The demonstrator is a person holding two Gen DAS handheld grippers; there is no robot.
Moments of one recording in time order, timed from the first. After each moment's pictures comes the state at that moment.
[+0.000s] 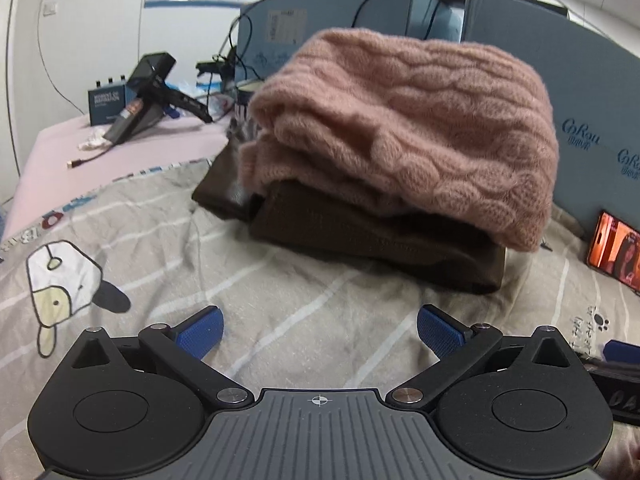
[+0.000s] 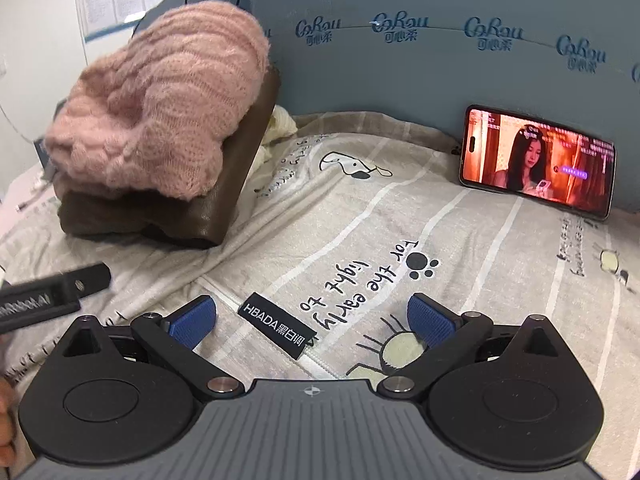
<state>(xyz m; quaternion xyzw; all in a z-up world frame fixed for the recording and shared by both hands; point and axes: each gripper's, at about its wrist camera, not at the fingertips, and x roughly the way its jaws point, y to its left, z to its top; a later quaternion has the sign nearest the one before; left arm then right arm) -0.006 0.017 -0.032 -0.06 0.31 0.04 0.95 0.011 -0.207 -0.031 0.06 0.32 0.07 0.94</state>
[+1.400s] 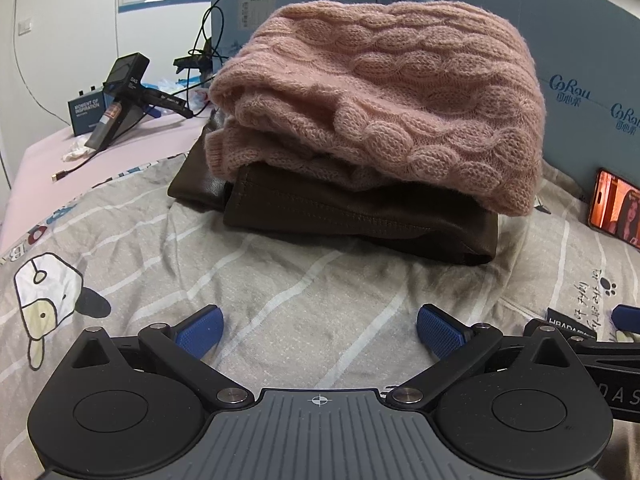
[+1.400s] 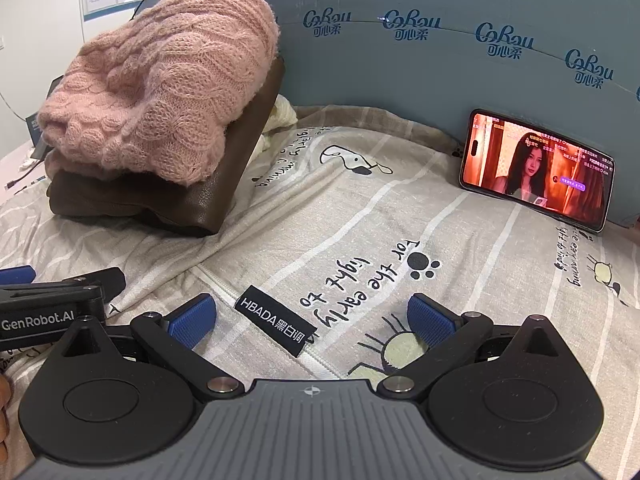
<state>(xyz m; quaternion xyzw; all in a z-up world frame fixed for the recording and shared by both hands) 0.001 -0.001 -0.035 -0.02 0.33 0.03 0.94 0.016 -0.195 -0.034 0.01 0.33 0.05 0.94</state>
